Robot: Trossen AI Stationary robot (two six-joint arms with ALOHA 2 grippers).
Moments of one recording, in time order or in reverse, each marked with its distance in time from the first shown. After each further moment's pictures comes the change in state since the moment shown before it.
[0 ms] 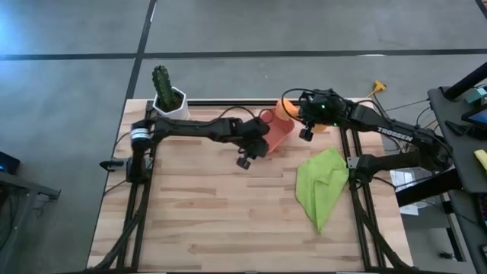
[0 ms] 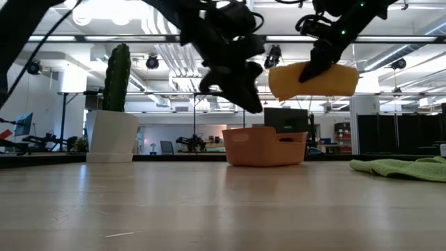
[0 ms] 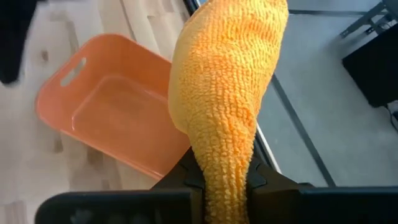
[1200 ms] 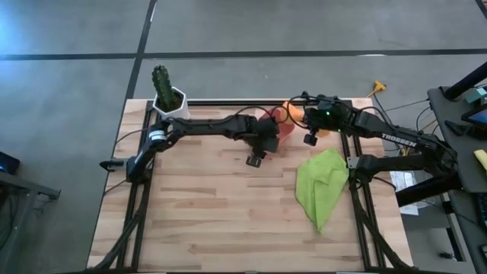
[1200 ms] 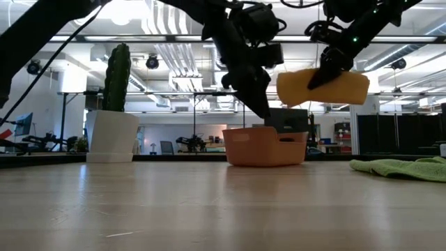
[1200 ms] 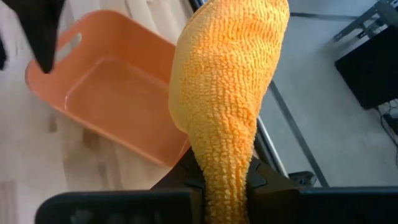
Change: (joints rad) left arm -0.009 0.188 0.348 -0.302 -0.074 -0.215; right arm 0.000 -0.095 -0.131 0.046 0.019 -0.029
